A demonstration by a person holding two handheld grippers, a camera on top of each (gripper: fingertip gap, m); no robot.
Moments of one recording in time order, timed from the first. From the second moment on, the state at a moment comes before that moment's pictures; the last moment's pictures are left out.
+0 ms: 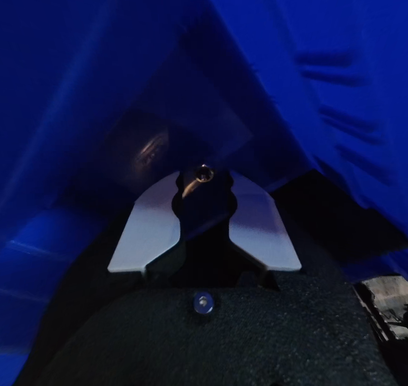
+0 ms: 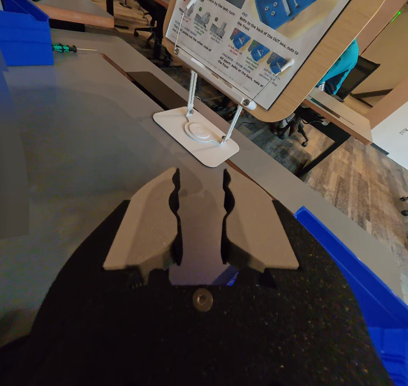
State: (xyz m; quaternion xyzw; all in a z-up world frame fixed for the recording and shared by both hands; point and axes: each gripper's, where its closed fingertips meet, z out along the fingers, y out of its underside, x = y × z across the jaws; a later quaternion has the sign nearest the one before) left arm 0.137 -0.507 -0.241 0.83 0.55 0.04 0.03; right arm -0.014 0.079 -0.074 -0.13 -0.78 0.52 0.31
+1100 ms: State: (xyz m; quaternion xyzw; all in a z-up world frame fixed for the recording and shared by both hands) left arm 0.144 -0.387 -0.057 0.88 0.44 -0.14 -0.11; right arm 0.019 0.056 -0.063 -0.08 -0.79 0.56 0.26
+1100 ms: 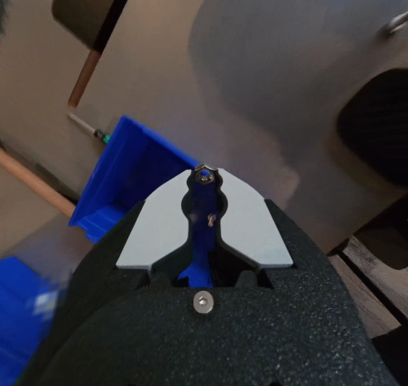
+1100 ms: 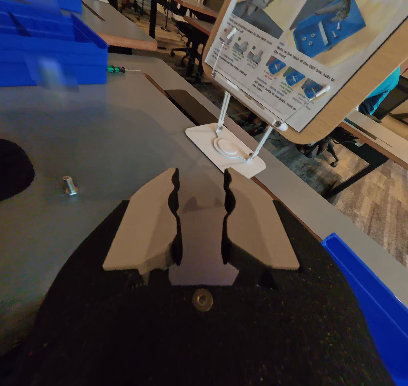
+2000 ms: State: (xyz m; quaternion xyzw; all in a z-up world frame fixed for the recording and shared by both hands) left arm 0.177 -0.077 -0.021 0.98 0.03 -0.18 -0.11; right arm 0.107 0.049 -0.054 0.05 -0.78 0.58 0.23
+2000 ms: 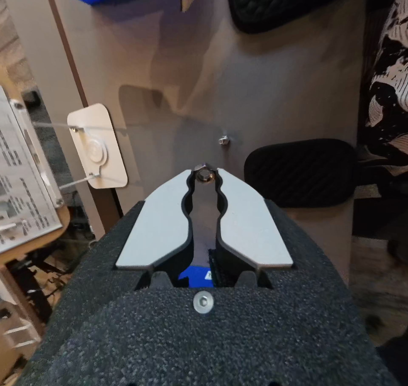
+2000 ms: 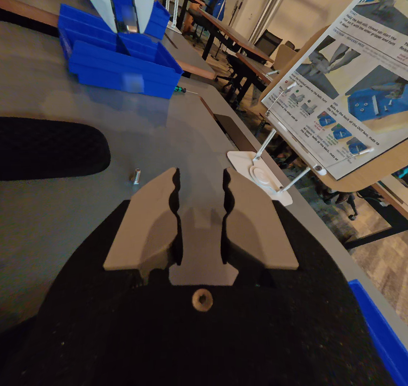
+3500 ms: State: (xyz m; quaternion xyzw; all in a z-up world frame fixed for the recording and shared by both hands) left arm 0.125 -0.012 -0.240 1.00 0.00 0.01 -0.02; right arm 0.074 0.096 -0.105 -0.01 -0.82 0.52 0.23
